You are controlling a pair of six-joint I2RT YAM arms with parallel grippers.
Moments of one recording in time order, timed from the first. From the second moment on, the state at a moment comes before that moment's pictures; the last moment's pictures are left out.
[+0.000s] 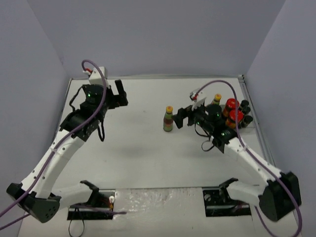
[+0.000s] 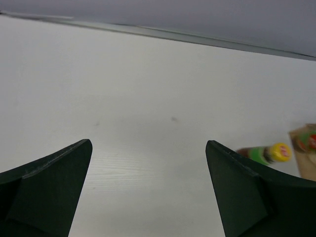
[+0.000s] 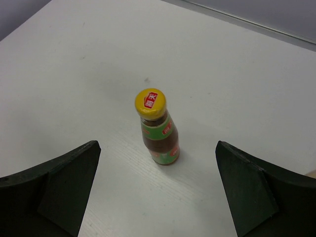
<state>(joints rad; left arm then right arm) -0.55 1.17 1.37 -0.51 -0.36 -0.36 0.43 1.07 0.74 0.09 -0.21 0.09</state>
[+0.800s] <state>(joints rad) -0.24 0.73 0.90 -0.66 -0.41 -0.26 0.55 1.60 0.86 0.41 -0.16 -0.03</state>
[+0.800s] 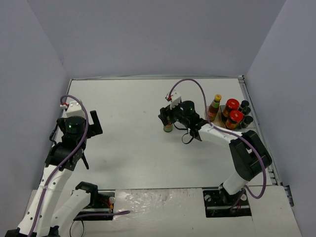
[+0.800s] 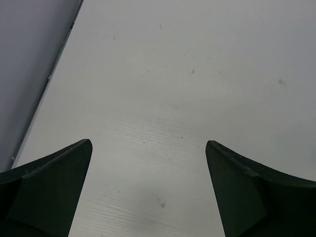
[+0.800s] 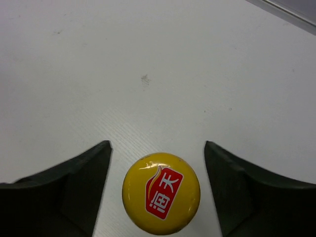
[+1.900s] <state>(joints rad) -0.24 0.76 0.90 -0.66 -0.40 -0.25 0.12 1.04 0.71 0.10 0.11 -0.01</state>
